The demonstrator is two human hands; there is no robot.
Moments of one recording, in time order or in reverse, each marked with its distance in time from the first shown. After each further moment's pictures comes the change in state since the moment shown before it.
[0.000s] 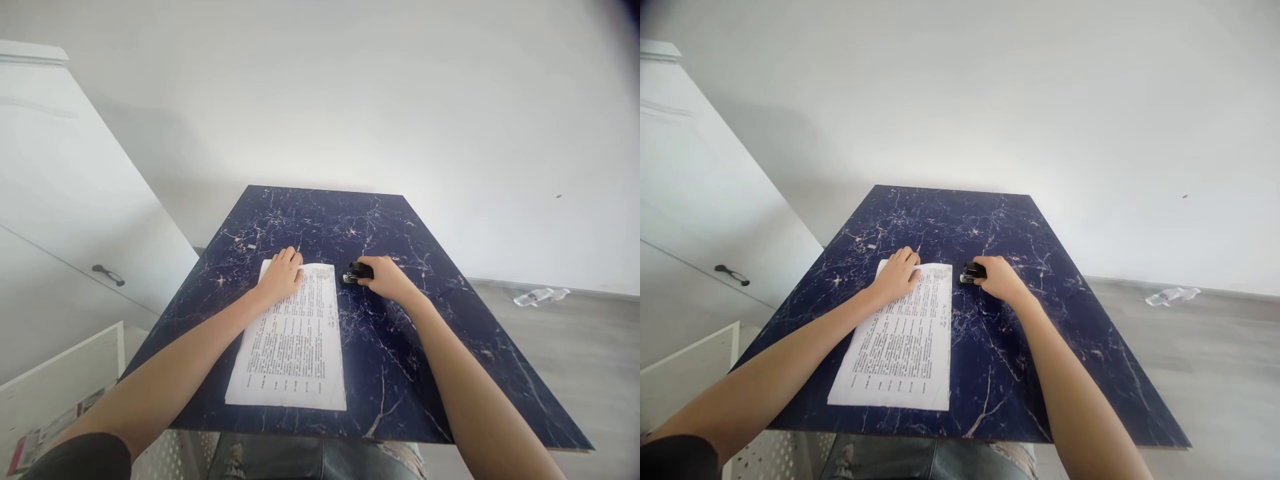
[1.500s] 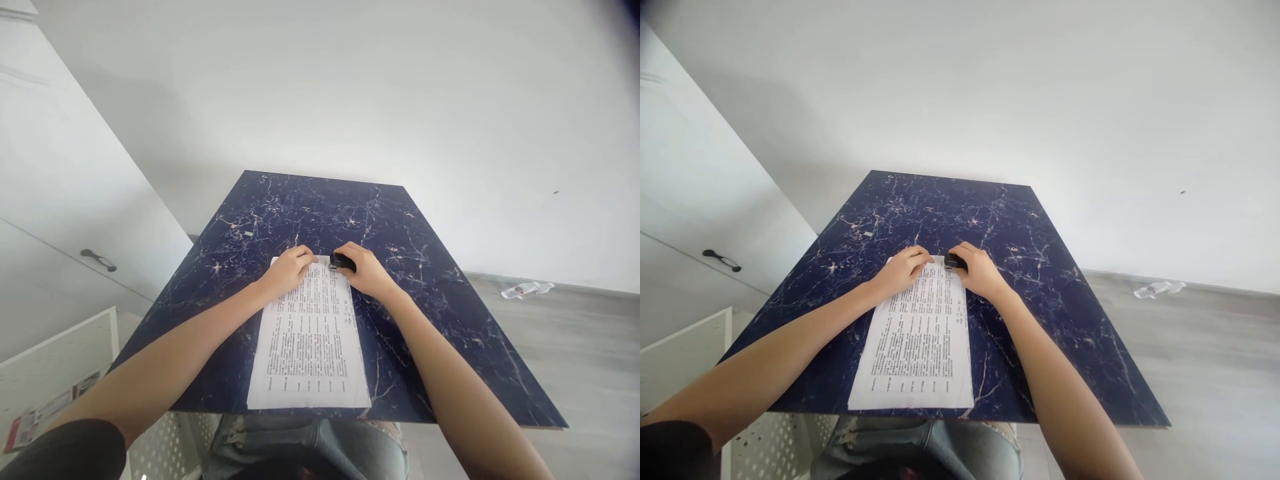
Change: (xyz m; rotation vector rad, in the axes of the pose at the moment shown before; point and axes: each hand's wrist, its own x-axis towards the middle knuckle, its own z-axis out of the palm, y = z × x) left_hand -0.003 0.013 0.010 -0.438 0.110 0.212; right_hand 0.001 -0.034 0.023 0.228 0.177 -0.323
